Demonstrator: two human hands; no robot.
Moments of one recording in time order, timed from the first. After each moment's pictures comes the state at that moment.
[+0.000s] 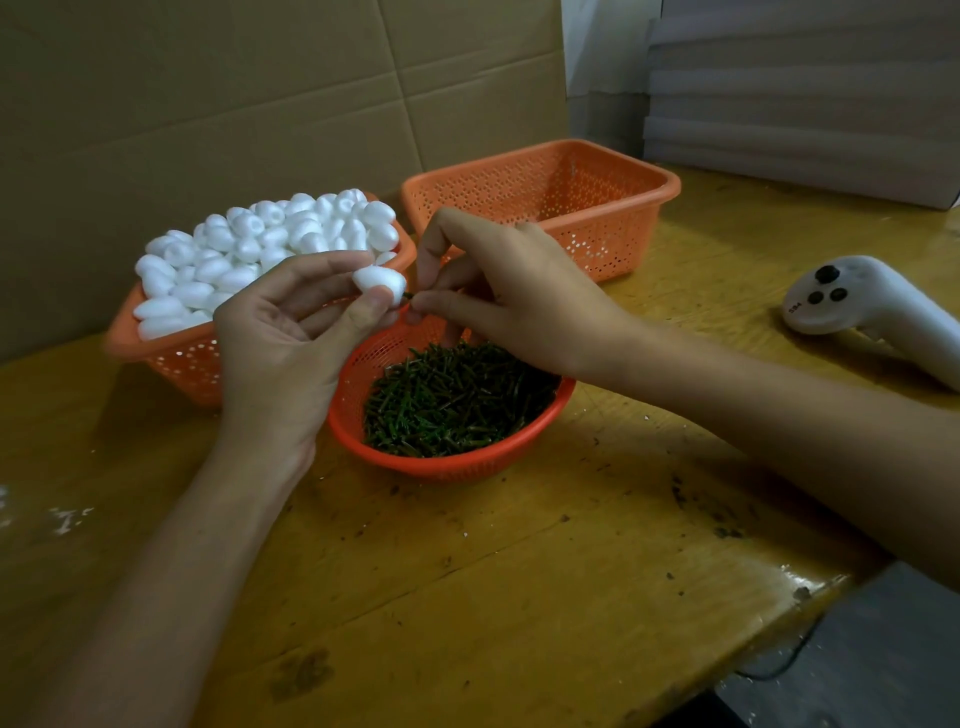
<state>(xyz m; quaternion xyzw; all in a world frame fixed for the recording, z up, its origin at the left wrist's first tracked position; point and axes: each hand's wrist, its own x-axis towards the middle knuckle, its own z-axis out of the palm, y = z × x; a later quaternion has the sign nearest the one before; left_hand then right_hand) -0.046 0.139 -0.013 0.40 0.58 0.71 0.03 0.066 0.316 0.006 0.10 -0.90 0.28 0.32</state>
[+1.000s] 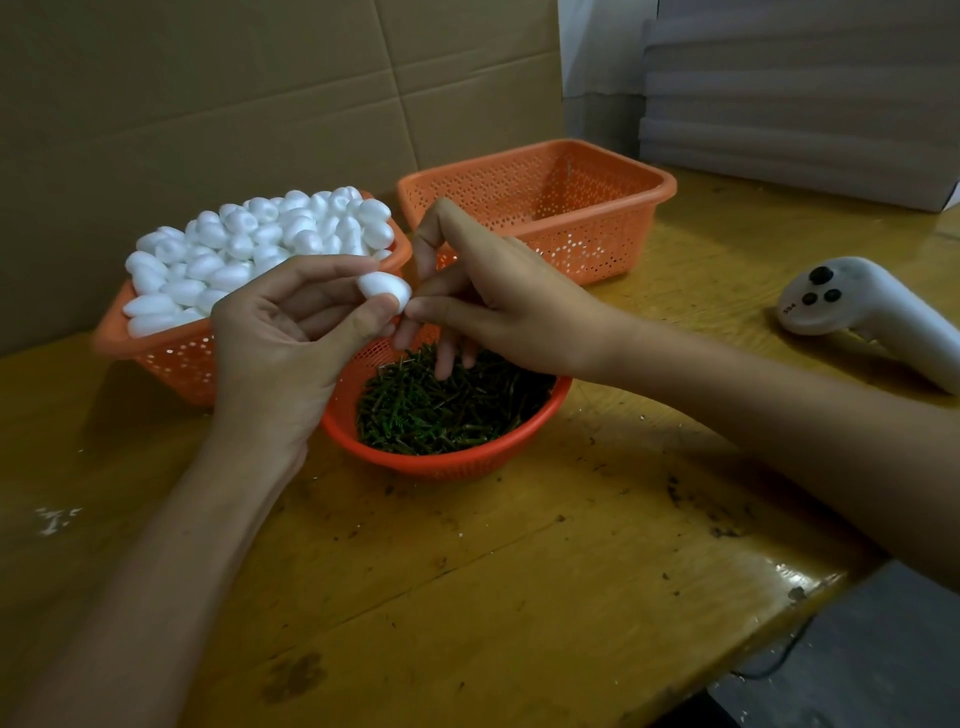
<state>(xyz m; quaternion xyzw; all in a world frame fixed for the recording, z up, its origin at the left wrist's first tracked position) -0.048 0.138 -0.013 0.43 0.59 0.68 0.01 0.063 0.317 0.002 0.17 -0.87 0.41 0.23</state>
